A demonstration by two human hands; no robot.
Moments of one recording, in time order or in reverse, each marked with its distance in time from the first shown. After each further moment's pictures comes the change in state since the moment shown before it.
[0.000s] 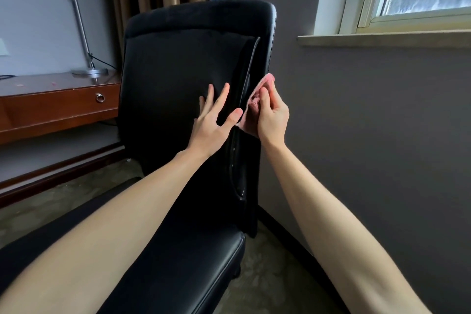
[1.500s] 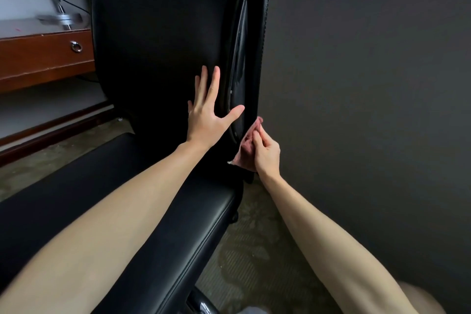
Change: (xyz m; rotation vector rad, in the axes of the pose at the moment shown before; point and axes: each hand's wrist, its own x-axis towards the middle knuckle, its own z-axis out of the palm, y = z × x) left_hand -0.063 -0.054 0.045 0.145 0.059 0.026; right_hand -0.136 0.130 -0.055 -0.100 -0.085 0.426
